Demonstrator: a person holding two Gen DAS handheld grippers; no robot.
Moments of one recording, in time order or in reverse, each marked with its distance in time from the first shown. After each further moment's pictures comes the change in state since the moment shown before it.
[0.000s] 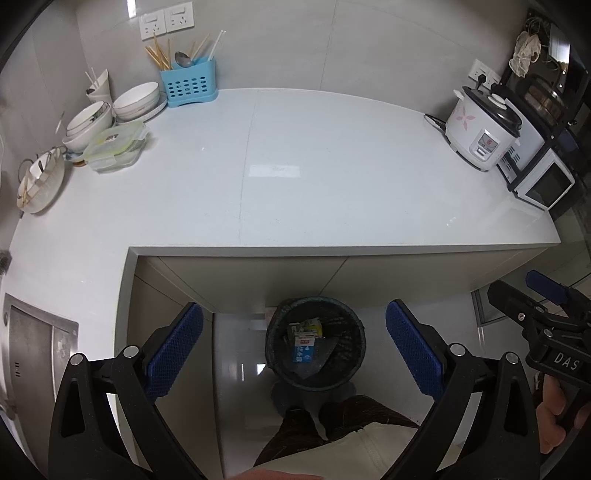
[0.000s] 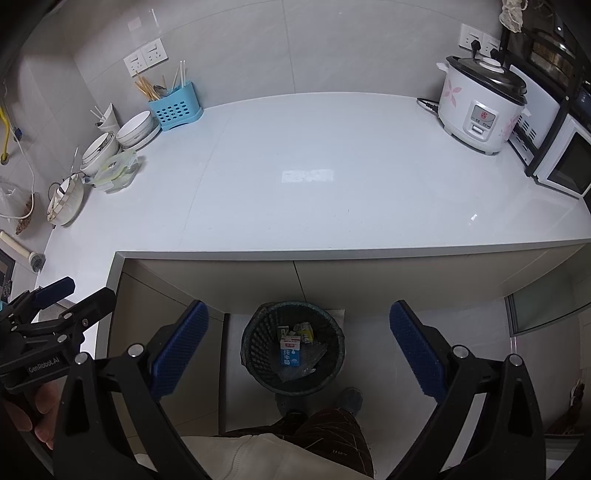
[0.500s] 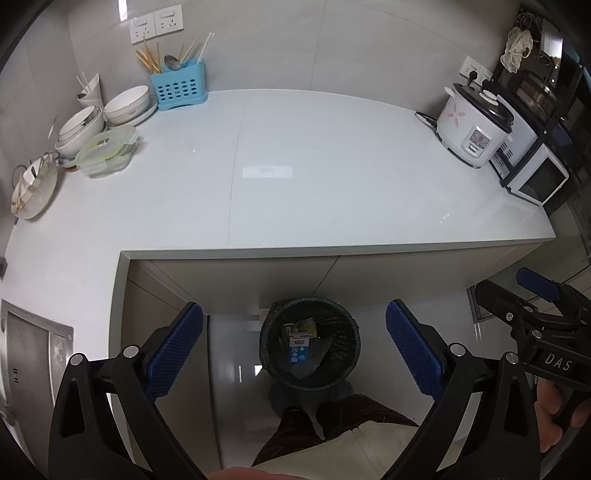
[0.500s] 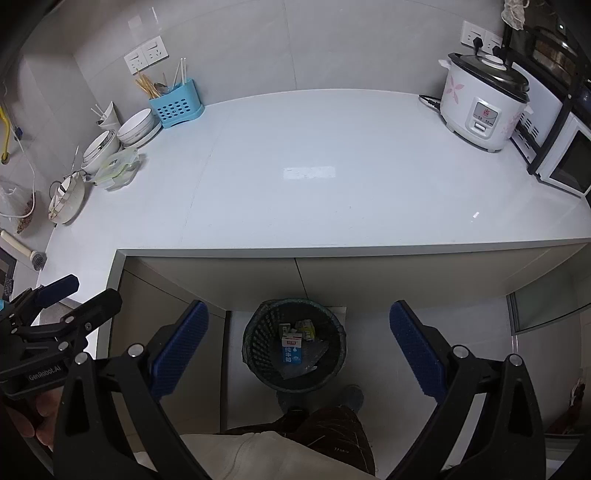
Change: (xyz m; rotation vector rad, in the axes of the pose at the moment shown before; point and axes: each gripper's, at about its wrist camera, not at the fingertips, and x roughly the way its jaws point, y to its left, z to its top) left arm 0.000 -0.007 0.001 0.032 -0.007 -0.017; right arm 0.002 0.000 0.000 -0.002 0.010 0.005
